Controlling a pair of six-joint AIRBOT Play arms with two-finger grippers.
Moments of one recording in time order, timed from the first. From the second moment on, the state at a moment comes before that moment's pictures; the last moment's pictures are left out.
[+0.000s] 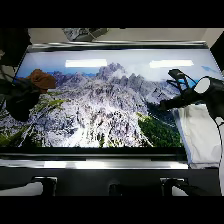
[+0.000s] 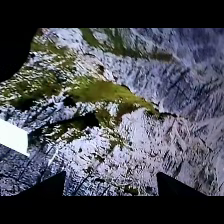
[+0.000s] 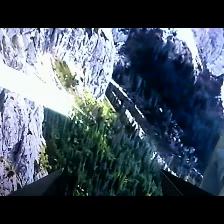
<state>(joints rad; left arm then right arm) 0.32 -1.45 1.53 1.36 -1.23 -1.80 -0.07 -1.30 1.27 -1.35 1.23 1.11</state>
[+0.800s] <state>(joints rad) 0.78 -1.80 1.49 0.86 -0.99 -1.56 -0.07 -1.30 1.27 -1.19 1.27 1.05</state>
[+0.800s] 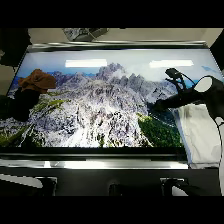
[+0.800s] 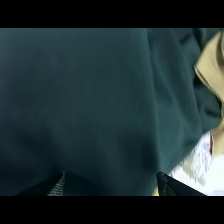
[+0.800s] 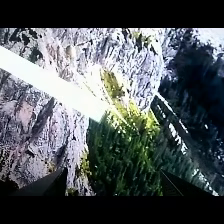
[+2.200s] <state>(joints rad) -0.11 -0.90 1.50 0.80 -0.92 -1.57 -0.07 -0.98 1.27 -1.23 1.34 1.01</state>
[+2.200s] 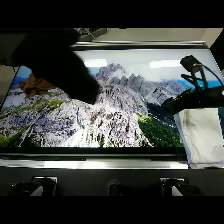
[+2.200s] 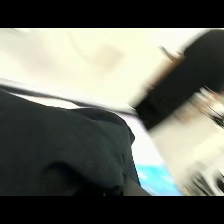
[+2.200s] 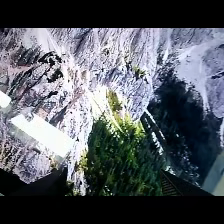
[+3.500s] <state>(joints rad) 0.10 -1.32 1.11 0.90 -1.34 -1.43 0.01 -1.39 1.25 -1.02 1.44 0.93</state>
